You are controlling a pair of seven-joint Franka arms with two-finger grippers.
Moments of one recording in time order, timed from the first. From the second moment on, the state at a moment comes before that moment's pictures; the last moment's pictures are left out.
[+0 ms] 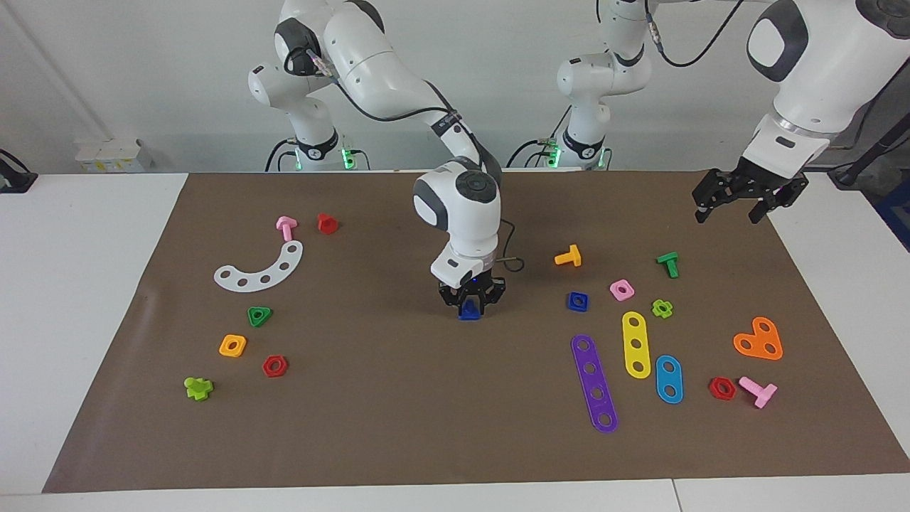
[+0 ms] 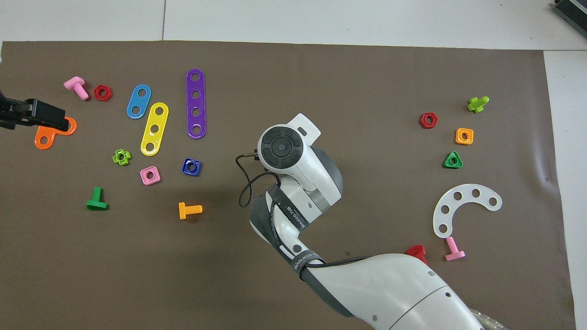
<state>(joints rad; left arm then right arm) 0.07 0.12 -0.11 -1.46 0.01 1.60 0.07 0.67 0.62 -0.06 -1.51 -0.06 2.26 0.65</state>
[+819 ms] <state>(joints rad) 0.07 0.00 -0.11 -1.54 0.01 1.58 0.06 0.67 0.62 -0.07 -1.51 -0.06 2.24 0.65</state>
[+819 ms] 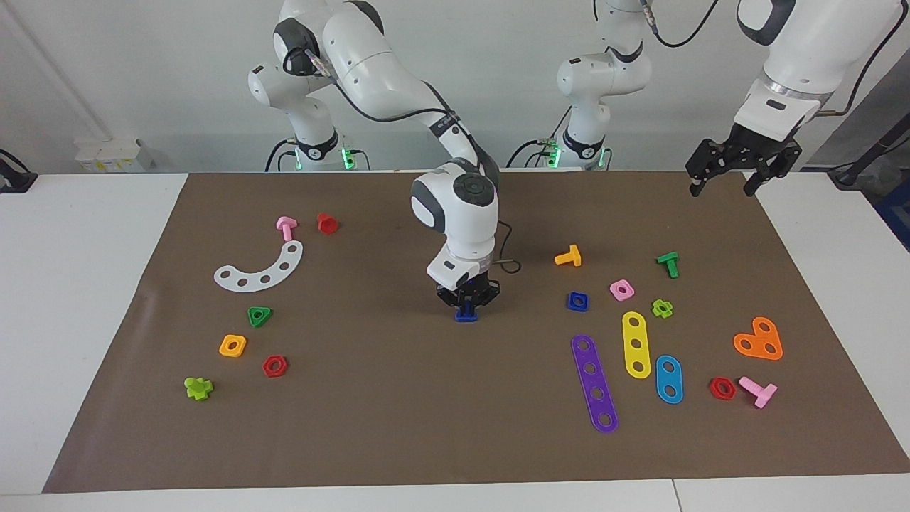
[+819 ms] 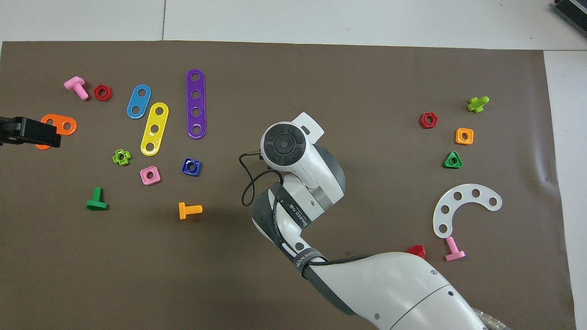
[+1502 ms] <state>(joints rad) 0.08 0.00 -0.10 -1.56 0.01 1.58 0.05 0.41 0.34 -0.09 -1.64 -0.05 2.14 0.35</state>
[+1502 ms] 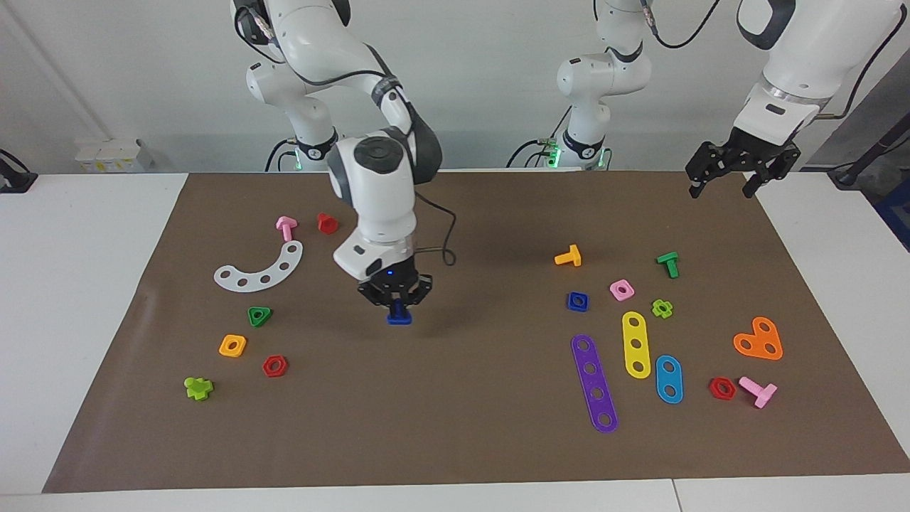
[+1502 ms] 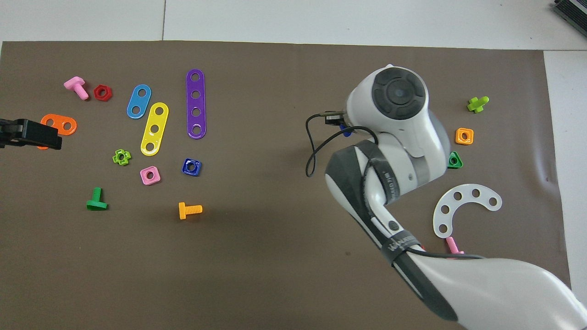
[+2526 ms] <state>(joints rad) 0.10 0.00 -0.10 -1.56 0.01 1.58 0.05 0.09 0.24 -0.08 -2.02 0.14 2.30 -0.11</state>
